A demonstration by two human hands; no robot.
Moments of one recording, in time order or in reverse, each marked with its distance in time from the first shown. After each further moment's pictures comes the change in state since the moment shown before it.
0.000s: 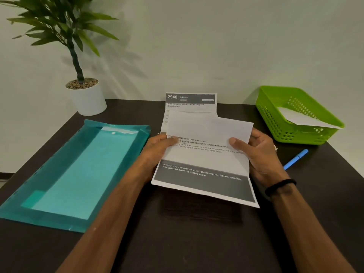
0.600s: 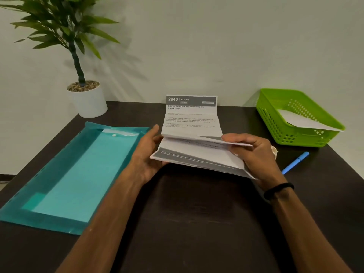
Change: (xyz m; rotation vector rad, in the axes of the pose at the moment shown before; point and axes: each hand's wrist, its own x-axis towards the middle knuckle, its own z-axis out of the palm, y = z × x) left_hand -0.007 0.013 -0.005 -0.381 0.027 -0.182; right_hand 0.001 0.003 0.003 -0.274 -0.067 -0.223
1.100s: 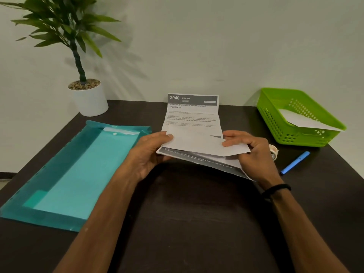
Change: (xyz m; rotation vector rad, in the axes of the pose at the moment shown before) left_hand -0.011 0.004 -0.004 0.136 -0.026 0.107; right_hand 0.001 0.007 0.000 -0.332 -0.004 -0.167
